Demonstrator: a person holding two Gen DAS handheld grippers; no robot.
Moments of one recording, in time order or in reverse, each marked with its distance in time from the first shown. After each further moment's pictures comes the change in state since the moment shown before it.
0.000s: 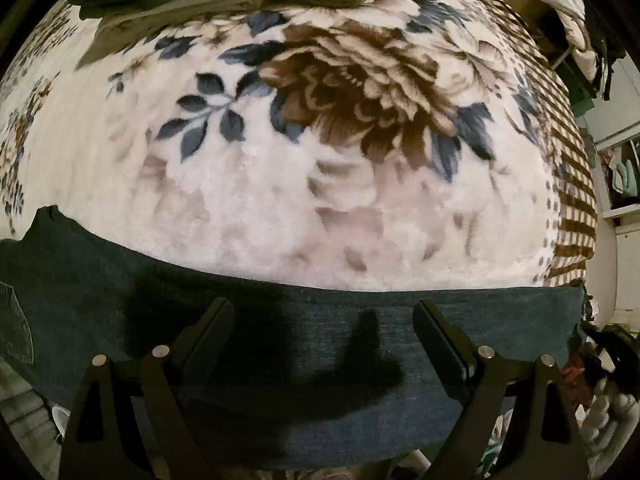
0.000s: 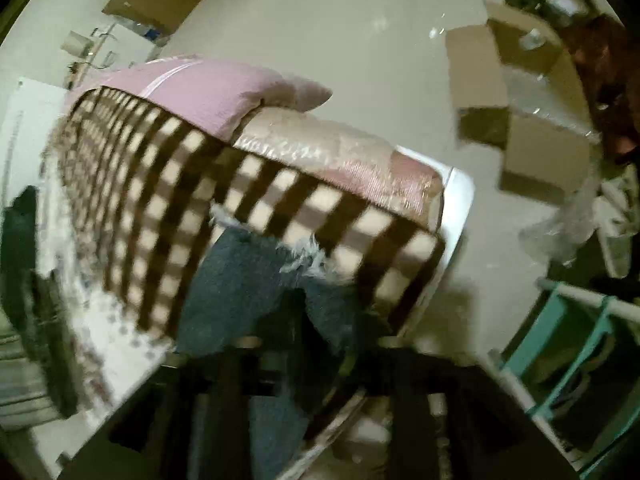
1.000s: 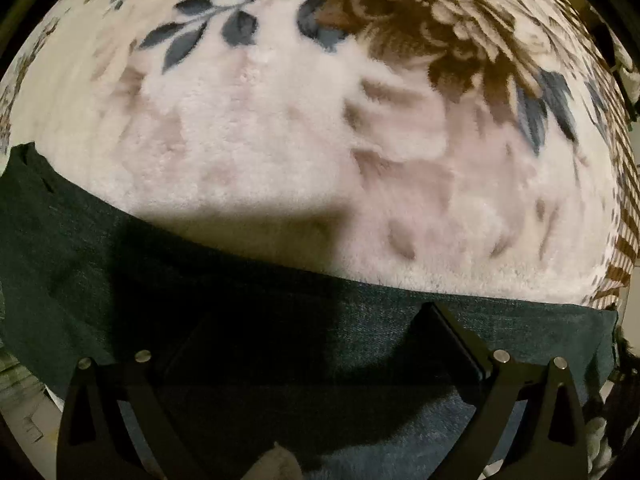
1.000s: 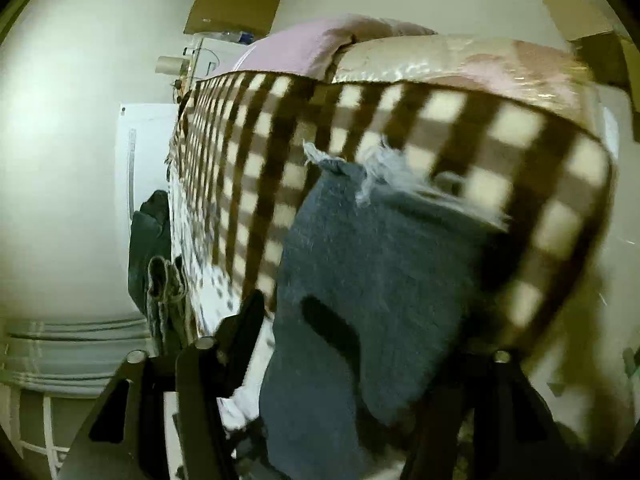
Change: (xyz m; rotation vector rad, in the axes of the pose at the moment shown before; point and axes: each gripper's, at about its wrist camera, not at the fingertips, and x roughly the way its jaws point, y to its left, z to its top) left arm 0.070 0.009 -0.012 -0.131 0.103 0.073; right arm 0.059 -0.011 -0.029 0.050 0.039 0.553
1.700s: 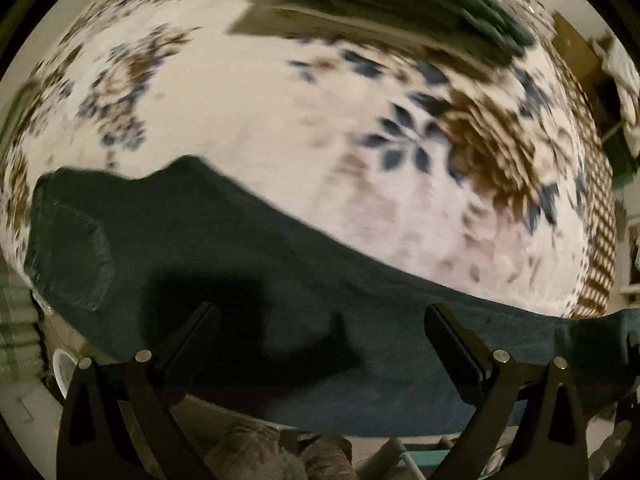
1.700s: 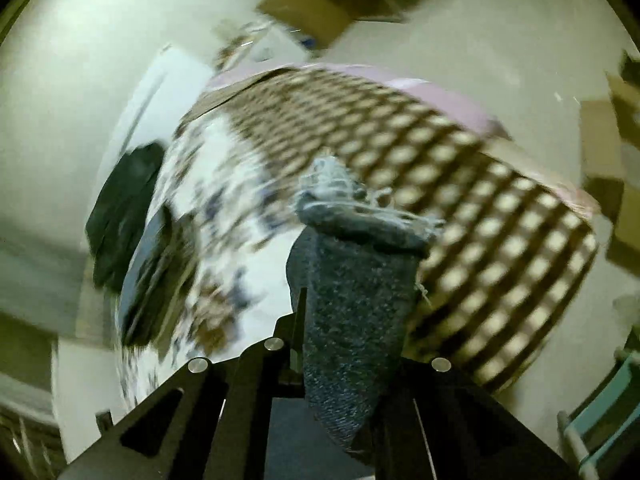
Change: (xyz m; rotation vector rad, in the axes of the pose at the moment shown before) left arm -0.109 0.115 0.012 -0.129 -0.162 0.008; right arm -0.036 0.179 -0.093 -0.420 -0.092 -0.180
